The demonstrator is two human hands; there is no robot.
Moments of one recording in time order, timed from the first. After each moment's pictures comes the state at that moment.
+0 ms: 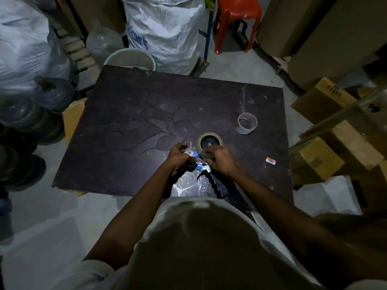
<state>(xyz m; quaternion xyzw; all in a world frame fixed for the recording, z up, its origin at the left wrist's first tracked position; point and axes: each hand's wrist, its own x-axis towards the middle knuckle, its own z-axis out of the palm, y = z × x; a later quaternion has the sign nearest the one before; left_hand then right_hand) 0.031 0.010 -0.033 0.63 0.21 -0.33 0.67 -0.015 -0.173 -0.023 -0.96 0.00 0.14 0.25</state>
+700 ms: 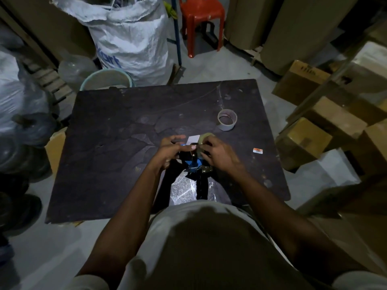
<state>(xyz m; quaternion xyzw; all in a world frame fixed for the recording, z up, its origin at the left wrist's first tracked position) 0.068 -0.017 0.022 0.69 0.07 -0.36 0.62 -0.033 -0.202 -0.004 -0.98 -0.03 -0.05 0.19</state>
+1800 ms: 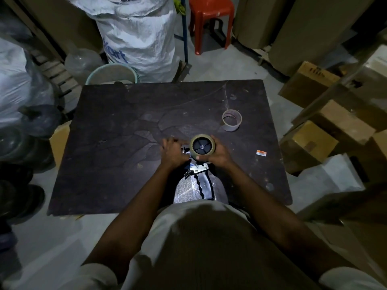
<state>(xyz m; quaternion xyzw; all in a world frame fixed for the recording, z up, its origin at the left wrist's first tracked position) 0.066 -0.017 -0.021 0.95 -0.13 -0.21 0.19 -0.019 -0.199 -0.041 -0.82 0.24 0.09 0.50</state>
